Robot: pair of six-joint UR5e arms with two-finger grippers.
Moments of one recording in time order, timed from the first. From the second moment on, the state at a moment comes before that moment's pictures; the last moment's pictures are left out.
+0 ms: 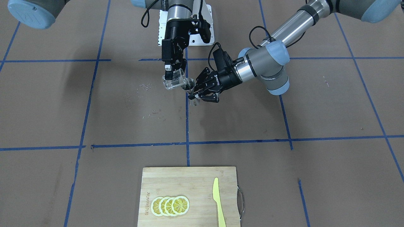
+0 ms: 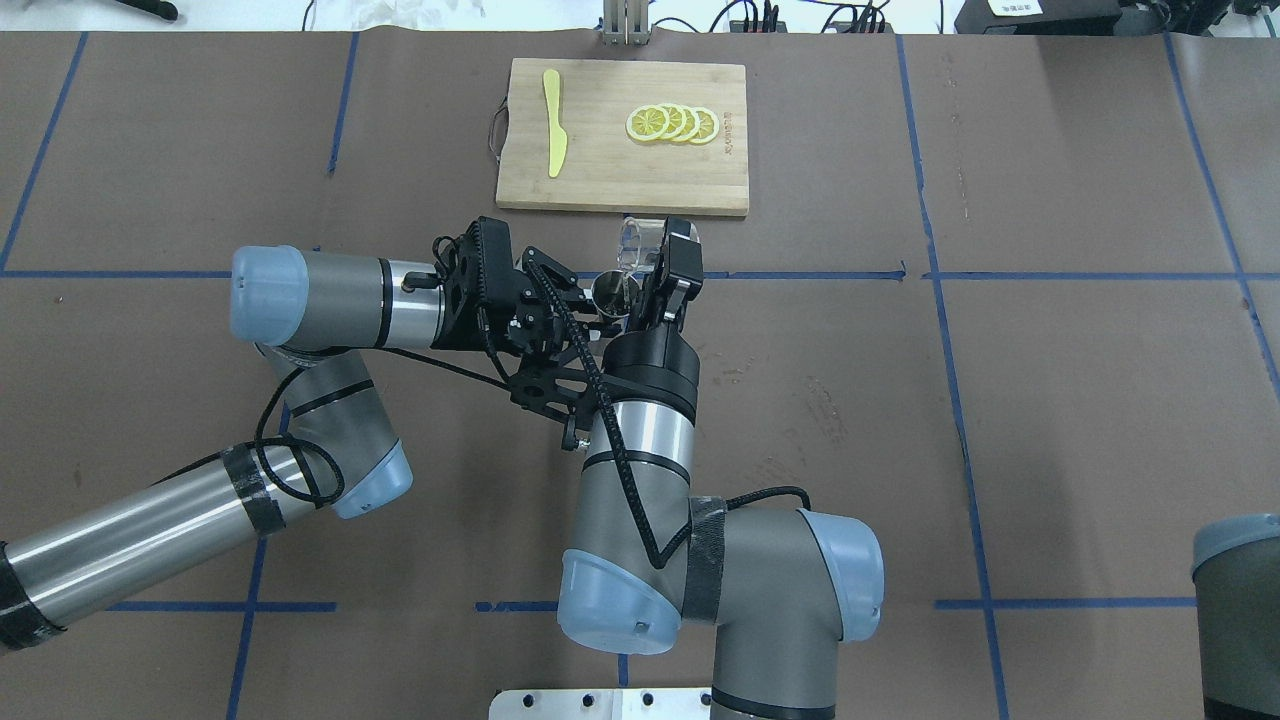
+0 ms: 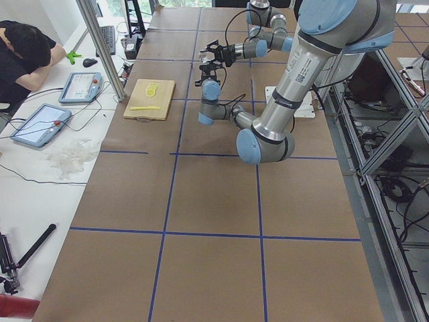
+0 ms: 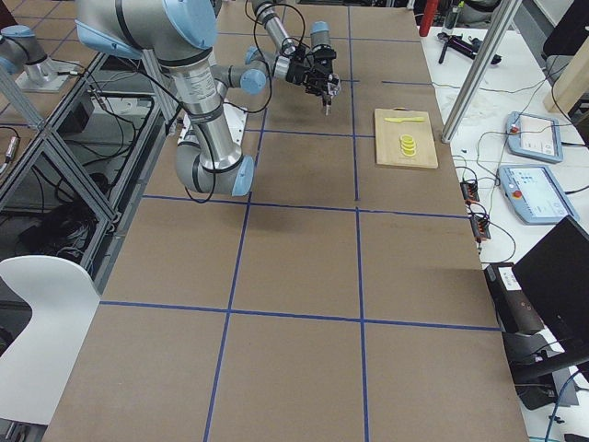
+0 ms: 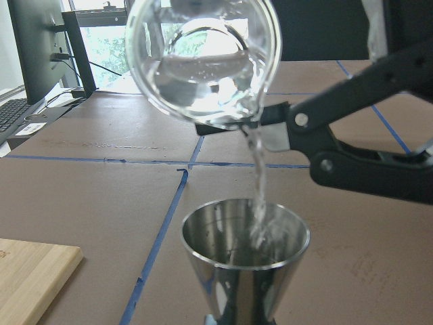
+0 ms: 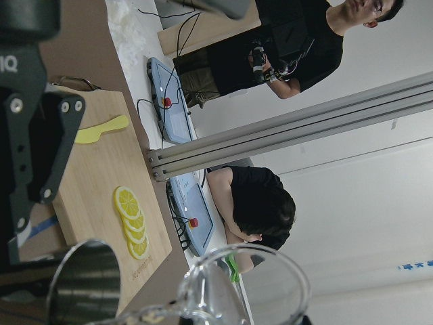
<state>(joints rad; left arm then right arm) -0.59 -2.20 -1.26 -3.12 -1.97 -0.18 0.18 -0.87 1.80 -1.76 0.36 0.29</state>
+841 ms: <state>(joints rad) -0.59 -2.20 -1.26 -3.12 -1.97 -0.18 0.18 -0.86 1.80 -1.76 0.36 0.23</state>
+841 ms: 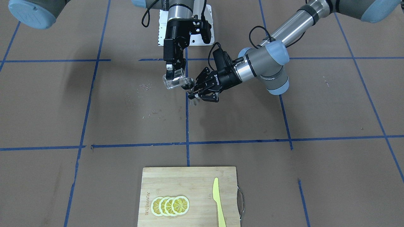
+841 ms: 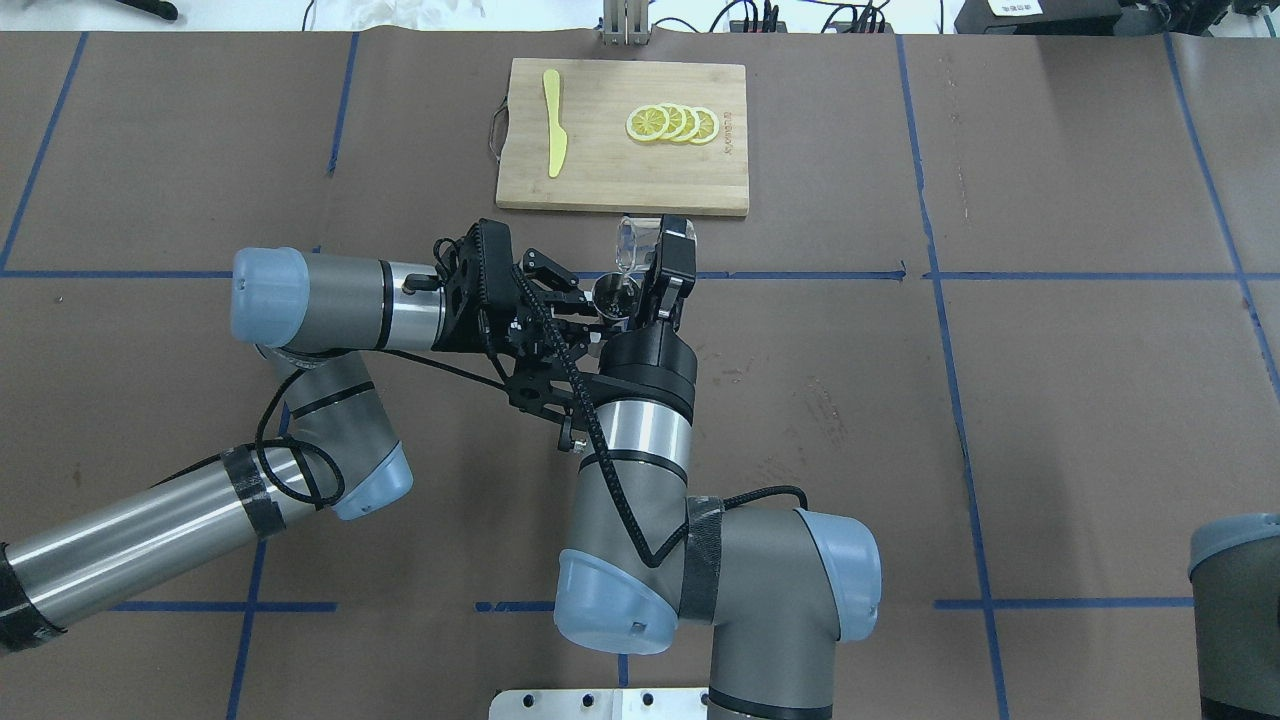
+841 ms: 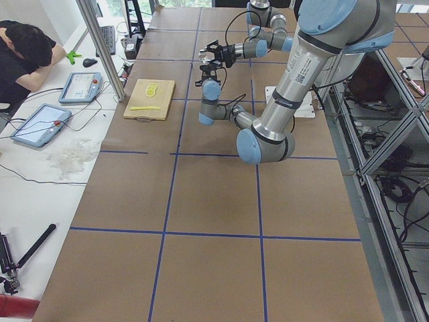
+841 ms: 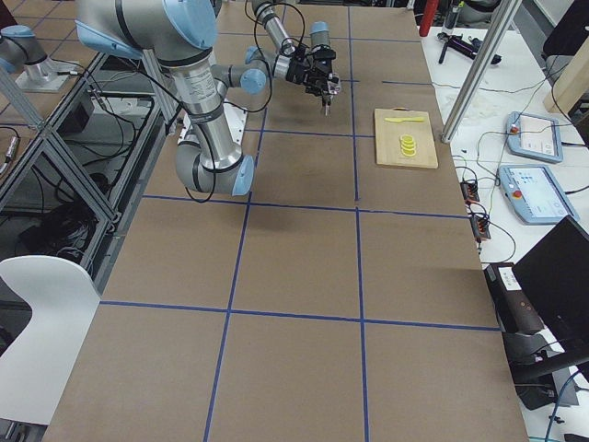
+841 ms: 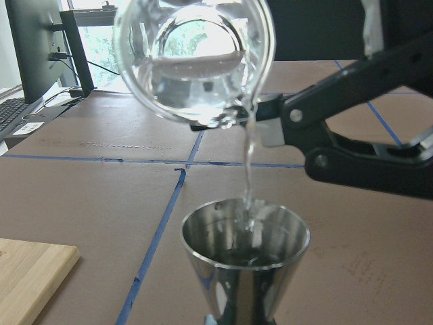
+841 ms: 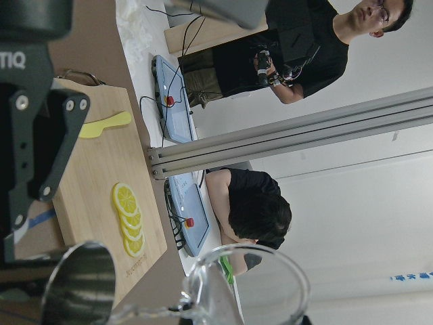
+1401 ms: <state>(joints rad) -0.59 -2.20 -1.27 -3.12 -1.97 -0.18 0.19 -0.86 1.79 -1.76 0.35 0.19</state>
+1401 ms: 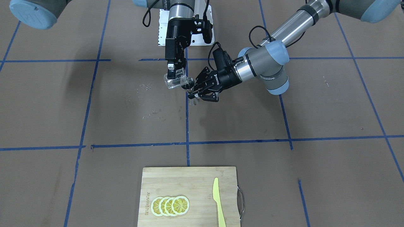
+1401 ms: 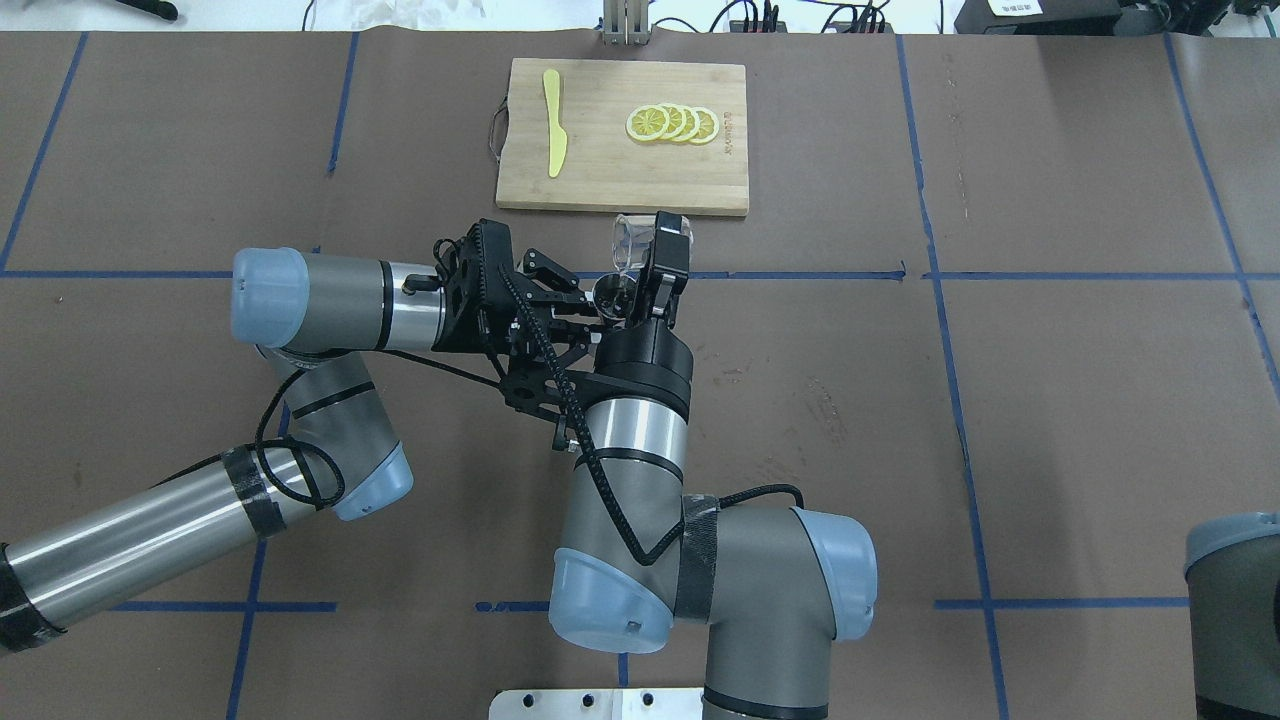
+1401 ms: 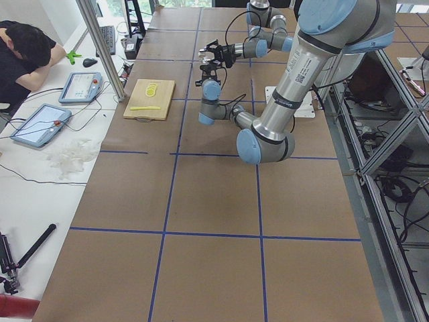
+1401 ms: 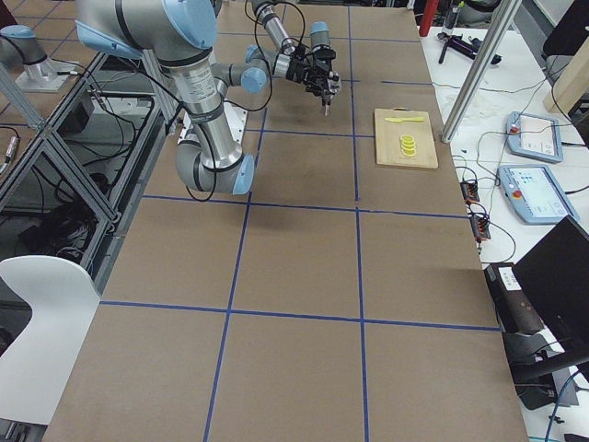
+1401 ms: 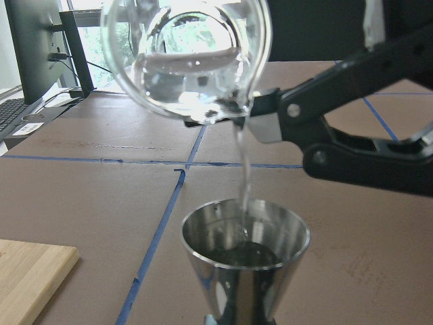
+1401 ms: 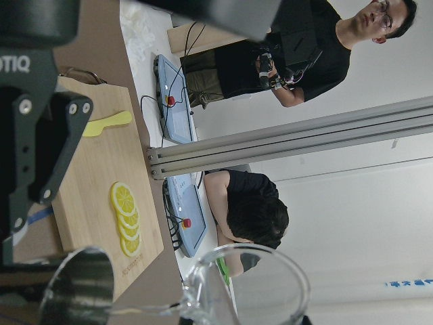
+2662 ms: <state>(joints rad) -0.59 -2.20 -1.27 -3.12 -1.97 -0.18 0.19 -0.85 1.79 -1.76 0.34 0.16</state>
